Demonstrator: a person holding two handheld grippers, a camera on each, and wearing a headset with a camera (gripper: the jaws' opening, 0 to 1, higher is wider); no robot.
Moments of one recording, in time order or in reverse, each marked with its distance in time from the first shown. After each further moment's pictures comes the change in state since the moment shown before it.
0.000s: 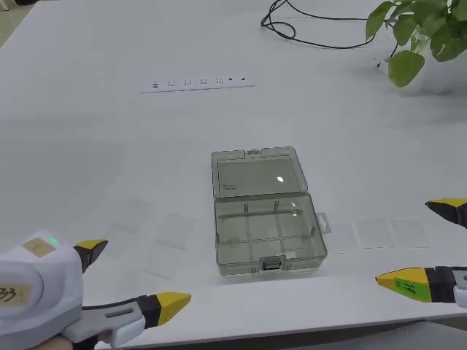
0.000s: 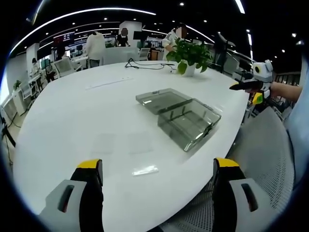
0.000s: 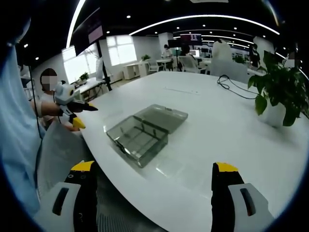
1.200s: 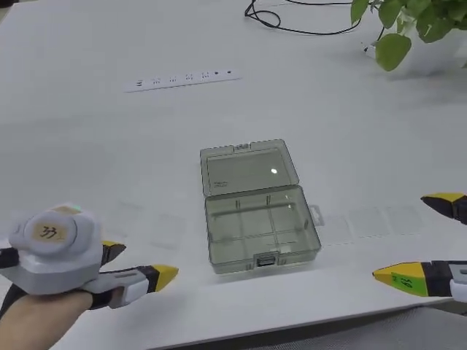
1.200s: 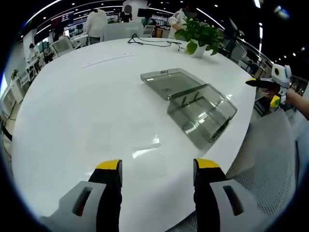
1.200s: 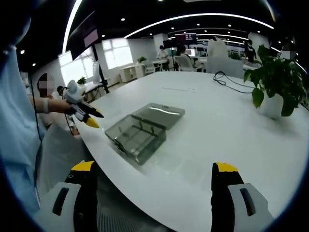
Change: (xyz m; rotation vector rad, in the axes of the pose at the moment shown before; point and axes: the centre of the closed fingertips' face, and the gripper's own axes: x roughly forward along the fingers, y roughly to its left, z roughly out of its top) left arm 0.042 0.012 -0.009 -0.051 0.228 0.007; right arm -0.002 -0.004 -0.011 0.053 -0.016 -0.011
